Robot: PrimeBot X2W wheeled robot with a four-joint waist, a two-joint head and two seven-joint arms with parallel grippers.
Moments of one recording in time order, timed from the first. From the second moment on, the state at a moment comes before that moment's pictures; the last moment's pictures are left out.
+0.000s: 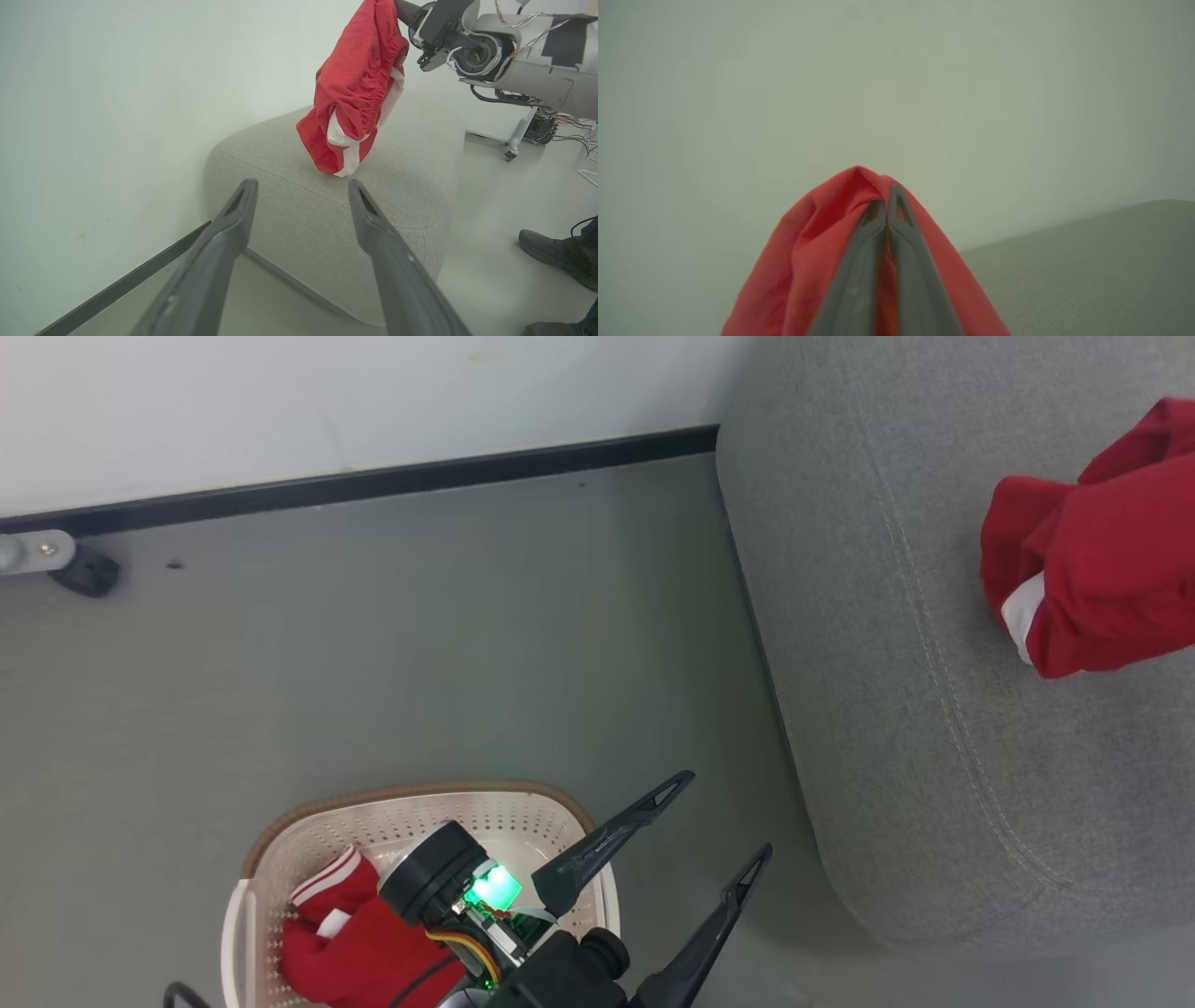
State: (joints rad) left arm -0.34 0.25 -0.75 -0.30 -0.22 0.01 0.05; right arm -0.49 -0.53 0.00 0.01 0.69 -0.11 -0.25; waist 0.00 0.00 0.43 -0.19
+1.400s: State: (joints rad) left arm -0.51 0.26 -0.78 -0.31 -0.16 -0.05 0.11; right arm -0.94 -0.51 -0.19 0.53 0.64 0.05 -0.26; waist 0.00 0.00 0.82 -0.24
